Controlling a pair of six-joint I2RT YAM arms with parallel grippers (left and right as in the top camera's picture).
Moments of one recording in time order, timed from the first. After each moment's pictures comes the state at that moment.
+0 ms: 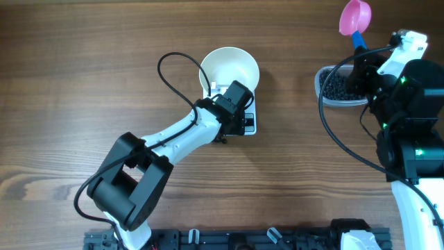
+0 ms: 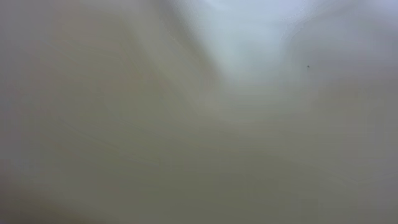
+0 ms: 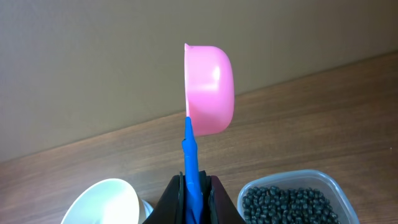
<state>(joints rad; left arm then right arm) -0.67 1.87 1.16 -0.58 -0.24 -0.60 0.00 1.04 1.10 -0.41 -0.04 0.31</state>
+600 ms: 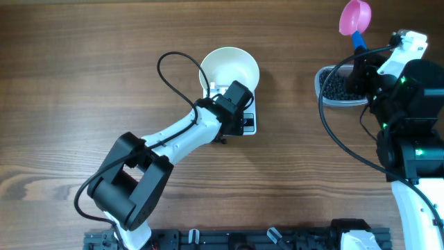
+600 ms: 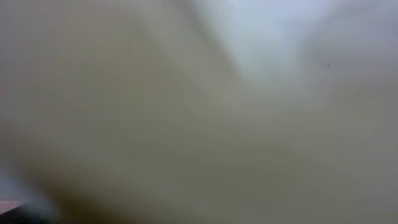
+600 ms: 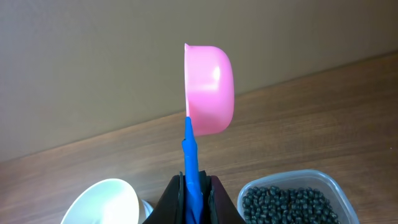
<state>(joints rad) -0.67 1.87 1.16 -0.62 -0.26 -0.60 0.00 1.04 1.10 -0.41 -0.04 0.31</state>
